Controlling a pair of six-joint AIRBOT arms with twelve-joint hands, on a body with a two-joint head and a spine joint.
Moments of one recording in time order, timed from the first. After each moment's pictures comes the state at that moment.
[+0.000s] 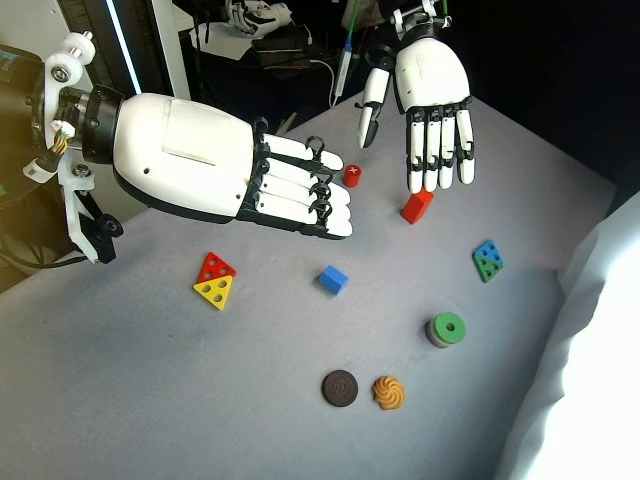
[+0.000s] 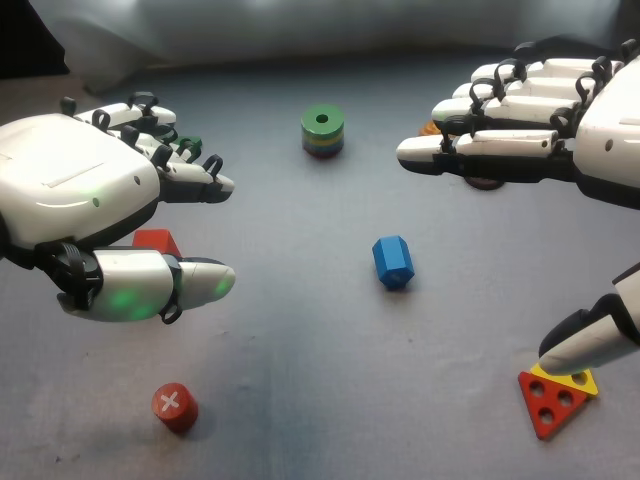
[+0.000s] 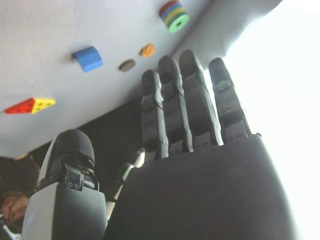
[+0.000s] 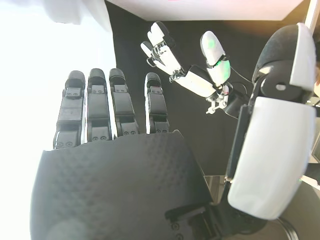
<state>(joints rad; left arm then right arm) 0.35 -0.66 0.72 -0.38 -0.40 1.43 -0.14 -0.63 0.67 -0.37 0.25 -0.67</state>
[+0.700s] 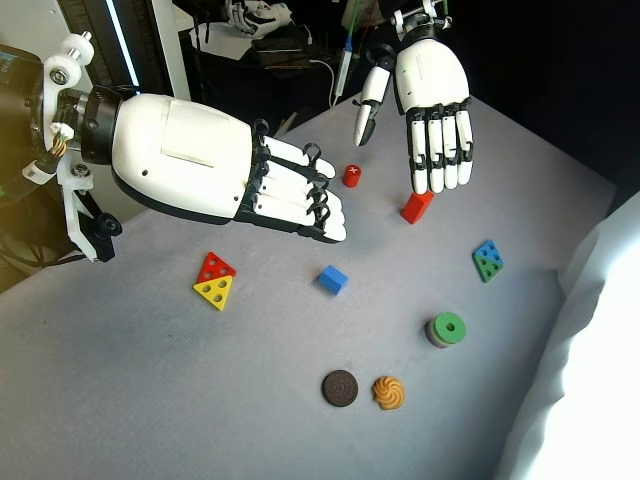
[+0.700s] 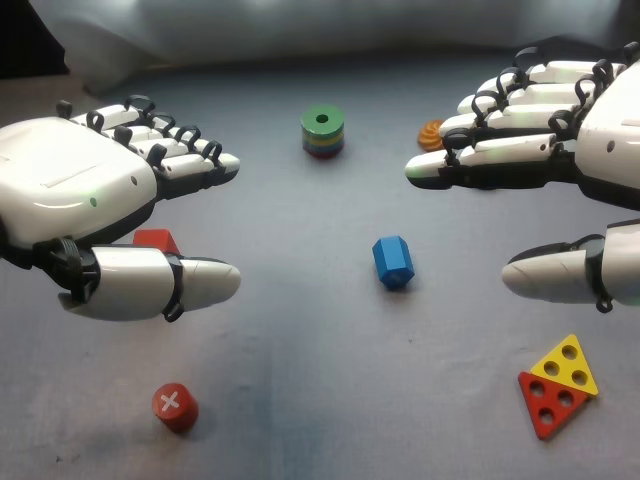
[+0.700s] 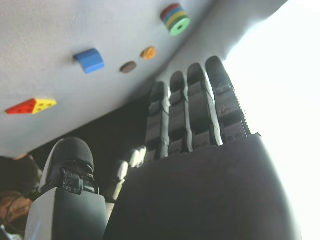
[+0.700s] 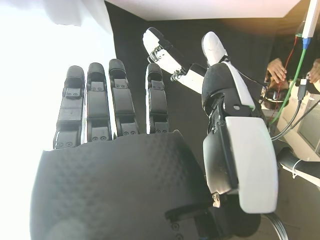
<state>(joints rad) 0.35 -0.67 0.74 -0.41 -0.39 1.43 -0.15 -0.63 0.67 -0.36 0.26 -0.67</state>
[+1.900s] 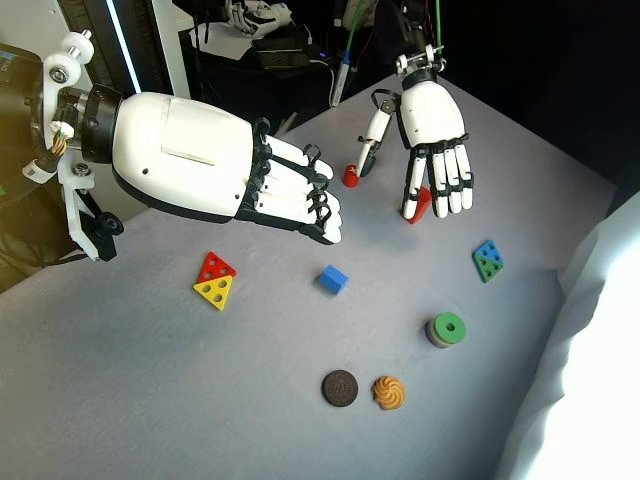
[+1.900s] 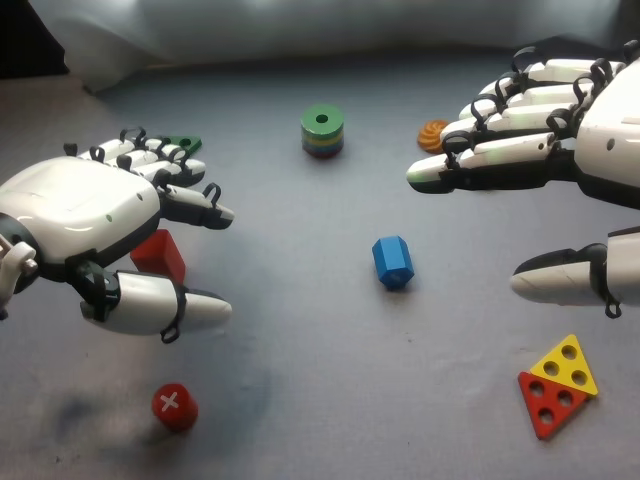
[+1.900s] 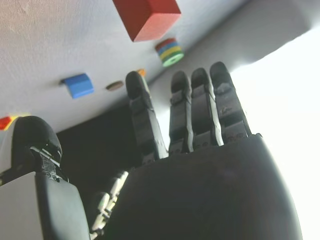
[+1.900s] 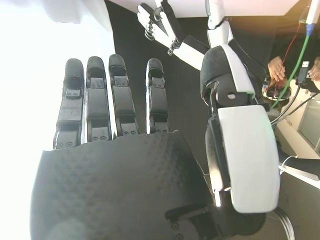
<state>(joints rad) 0.54 -0.86 0.91 -0.46 -0.62 1.31 -0.15 -0.63 0.67 -0.35 0.26 -0.67</state>
